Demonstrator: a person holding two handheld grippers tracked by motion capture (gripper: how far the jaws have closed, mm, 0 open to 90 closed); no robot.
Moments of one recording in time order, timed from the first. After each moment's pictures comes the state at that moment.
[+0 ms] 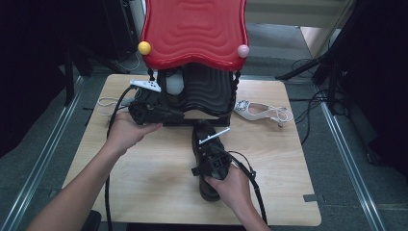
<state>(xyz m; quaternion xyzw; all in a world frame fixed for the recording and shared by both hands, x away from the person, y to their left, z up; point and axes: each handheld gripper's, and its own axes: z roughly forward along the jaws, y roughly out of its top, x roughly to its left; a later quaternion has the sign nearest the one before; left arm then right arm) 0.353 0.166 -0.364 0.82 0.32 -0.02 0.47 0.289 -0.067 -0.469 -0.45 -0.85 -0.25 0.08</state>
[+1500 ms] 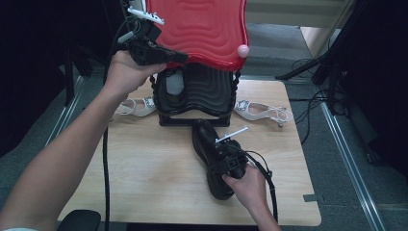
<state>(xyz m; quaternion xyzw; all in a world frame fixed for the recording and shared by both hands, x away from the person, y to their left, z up) 0.413 0.155 -0.238 0.82 0.30 0.08 0.49 0.290 -0.111 -0.459 -0.47 -0.84 -0.25 0.08</state>
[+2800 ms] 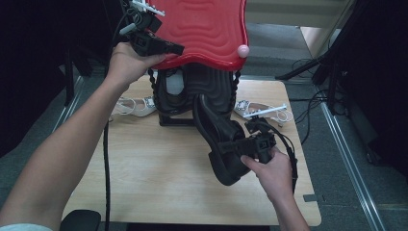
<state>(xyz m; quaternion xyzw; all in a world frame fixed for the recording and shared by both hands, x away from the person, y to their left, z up) 0.442 0.159 -0.240 0.81 0.35 0.10 0.46 0.292 -0.155 -0.363 -0.43 -0.80 -0.41 0.10</state>
